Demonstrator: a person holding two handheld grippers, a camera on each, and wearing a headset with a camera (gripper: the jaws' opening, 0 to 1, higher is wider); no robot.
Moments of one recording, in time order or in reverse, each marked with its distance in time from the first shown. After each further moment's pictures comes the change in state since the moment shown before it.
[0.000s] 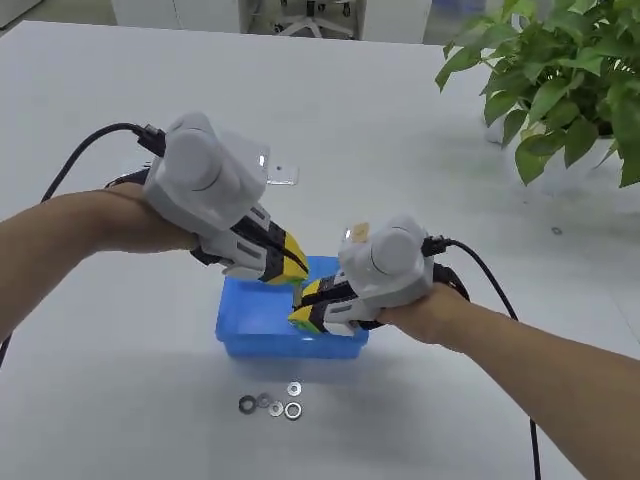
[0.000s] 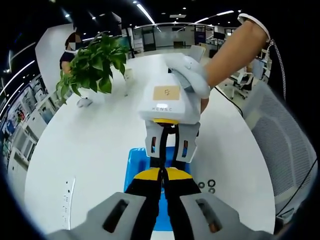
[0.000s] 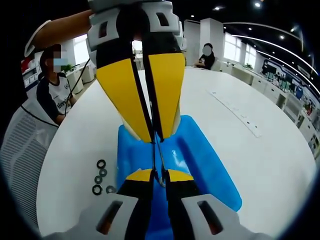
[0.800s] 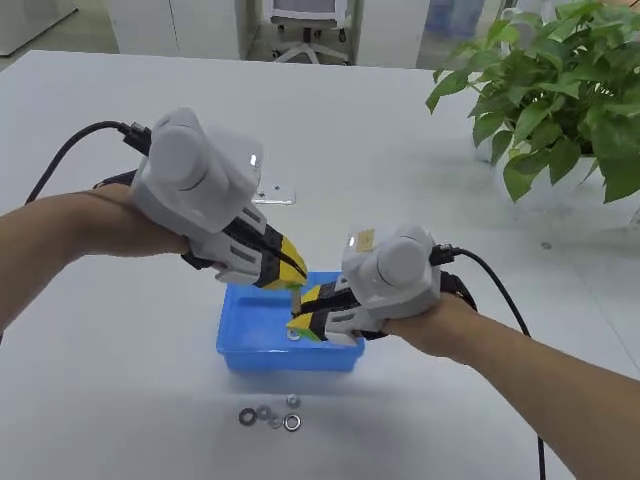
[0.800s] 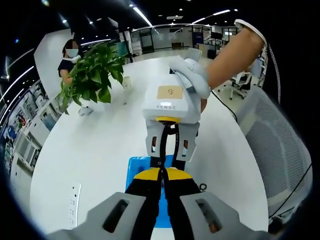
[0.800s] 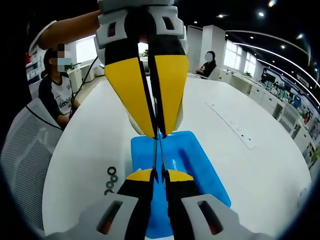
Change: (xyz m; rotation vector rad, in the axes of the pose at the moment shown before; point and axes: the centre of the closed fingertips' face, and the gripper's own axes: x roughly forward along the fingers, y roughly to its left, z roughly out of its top) left arm -0.025 -0.014 0.027 0.032 -0.014 0.009; right arm -0.026 0.015 0.025 -0.051 -0.033 -0.032
